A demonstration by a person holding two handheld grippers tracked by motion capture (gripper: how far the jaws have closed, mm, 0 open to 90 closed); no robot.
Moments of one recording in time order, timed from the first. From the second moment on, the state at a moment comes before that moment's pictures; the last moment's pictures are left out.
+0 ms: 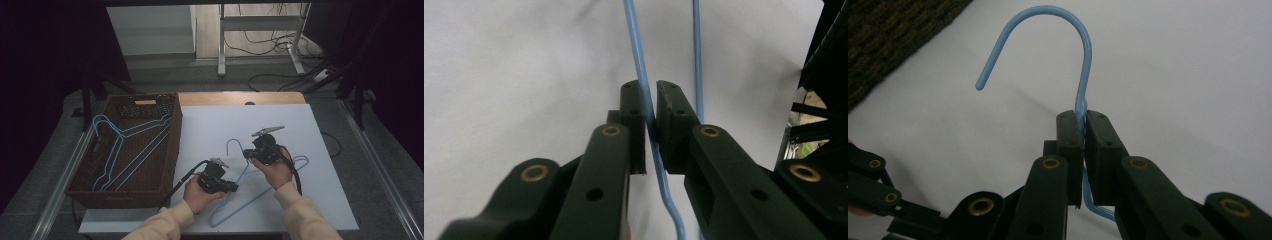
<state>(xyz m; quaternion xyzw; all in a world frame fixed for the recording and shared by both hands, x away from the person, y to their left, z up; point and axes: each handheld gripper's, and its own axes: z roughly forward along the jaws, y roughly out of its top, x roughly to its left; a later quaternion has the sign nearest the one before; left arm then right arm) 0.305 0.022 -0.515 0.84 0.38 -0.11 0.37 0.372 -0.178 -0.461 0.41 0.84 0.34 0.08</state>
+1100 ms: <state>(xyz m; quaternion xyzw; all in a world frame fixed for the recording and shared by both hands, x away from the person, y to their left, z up) 0.298 0.057 -0.473 0.77 0.39 -0.15 0.47 0.317 -0.281 -0.434 0.39 0.78 0.48 0.10</state>
